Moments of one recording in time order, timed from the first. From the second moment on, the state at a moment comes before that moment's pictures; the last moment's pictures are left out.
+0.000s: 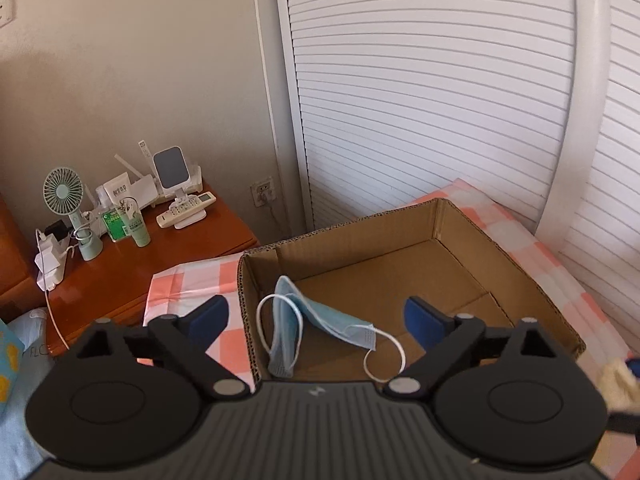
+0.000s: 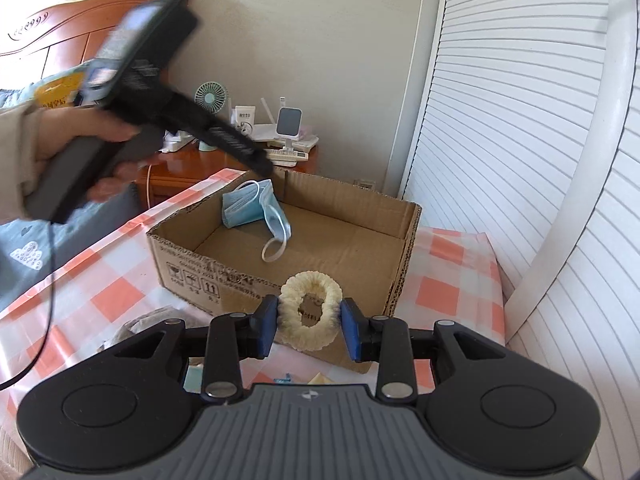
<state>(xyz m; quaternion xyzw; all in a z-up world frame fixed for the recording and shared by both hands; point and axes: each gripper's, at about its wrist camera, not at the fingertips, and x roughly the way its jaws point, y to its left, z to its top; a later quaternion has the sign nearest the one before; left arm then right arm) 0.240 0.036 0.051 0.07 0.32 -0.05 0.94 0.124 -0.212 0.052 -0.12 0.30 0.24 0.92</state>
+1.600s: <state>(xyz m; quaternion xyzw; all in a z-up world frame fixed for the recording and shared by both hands) 0.068 0.054 0.004 0.06 0.35 0.00 0.94 0.161 -0.203 0.011 -0.06 0.38 0.11 0.92</state>
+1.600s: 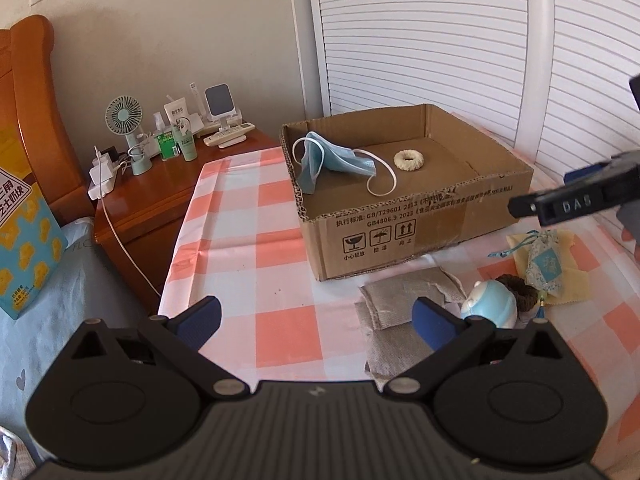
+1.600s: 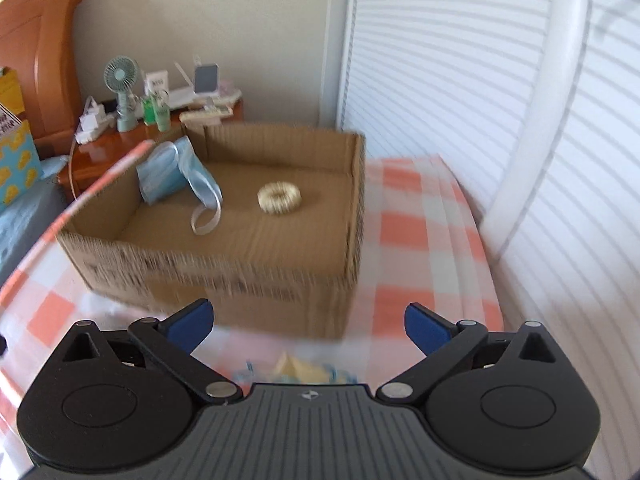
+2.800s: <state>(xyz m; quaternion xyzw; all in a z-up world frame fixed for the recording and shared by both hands) 0.089 0.029 -0.047 0.06 0.40 -0.08 0.91 0.106 -0.237 -0.057 -0.04 0.43 0.07 0.90</state>
